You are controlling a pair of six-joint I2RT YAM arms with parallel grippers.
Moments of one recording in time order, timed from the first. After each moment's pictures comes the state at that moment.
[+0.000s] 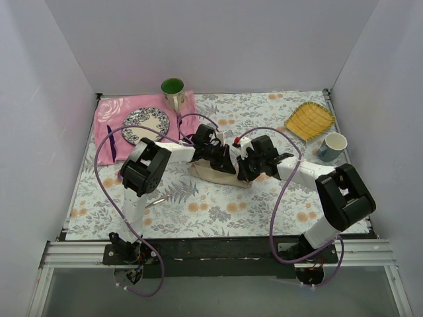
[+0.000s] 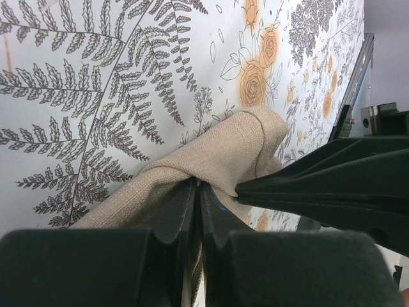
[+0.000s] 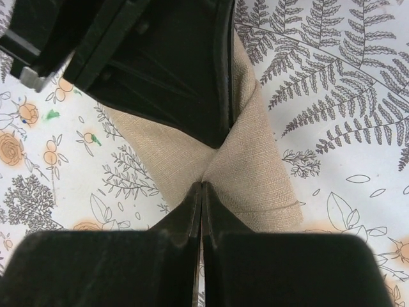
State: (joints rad) left arm -0.59 2.15 1.32 0.01 0.79 -0.41; right arm 0.54 1.57 0.82 -0.14 -0.36 -0.04
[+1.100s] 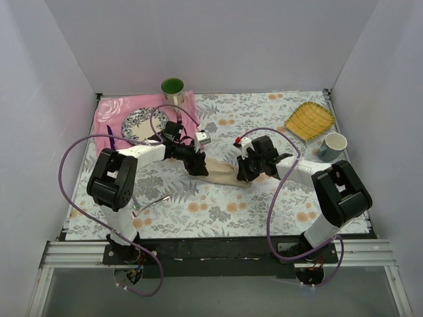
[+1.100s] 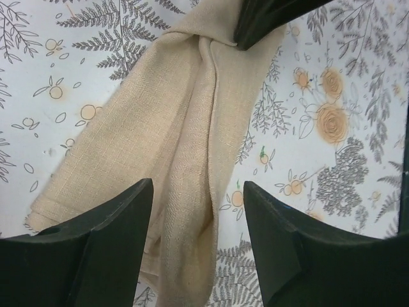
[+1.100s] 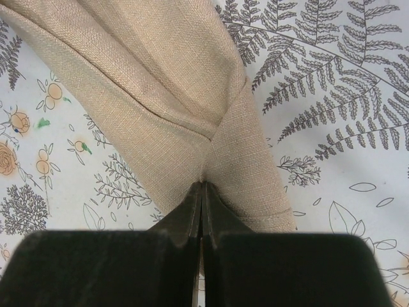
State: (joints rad) left arm -0.39 1.82 1.12 -0.27 0.89 0.45; right arm 0.52 1.62 0.81 -0.08 -0.38 -0.01
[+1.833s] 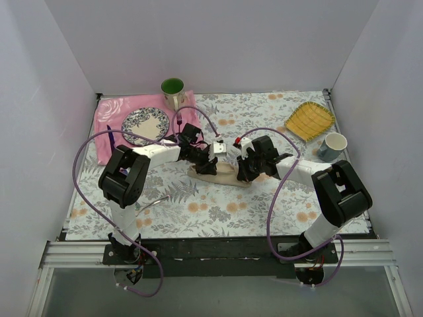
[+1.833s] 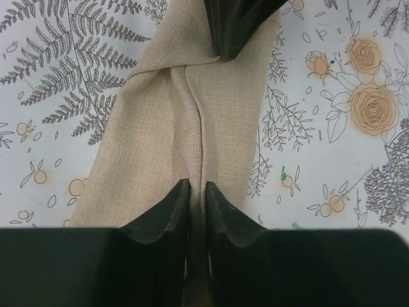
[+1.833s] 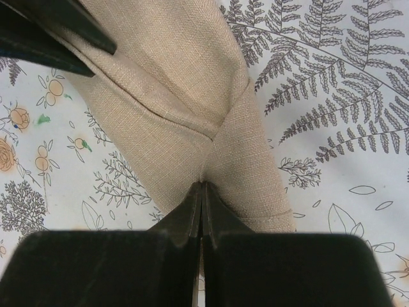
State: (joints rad) left arm -0.52 1.90 1.19 -0.31 0.79 0.75; right arm 0.52 1.63 0.81 -0.08 -0.39 -0.04
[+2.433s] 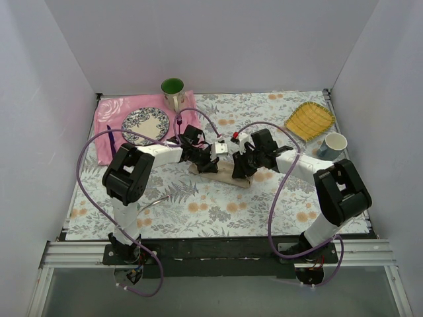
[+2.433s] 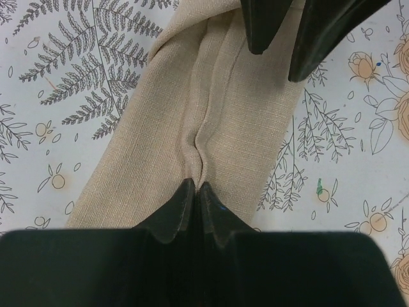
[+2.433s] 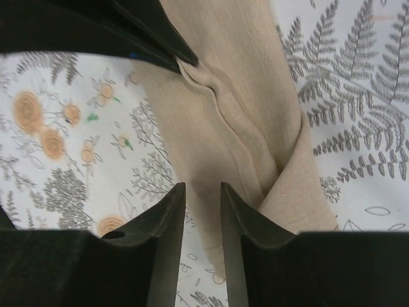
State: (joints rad) left arm -0.54 1.95 1.18 -0.20 0.73 0.72; right arm 0.51 1.63 0.90 -0.19 -0.50 -0.07
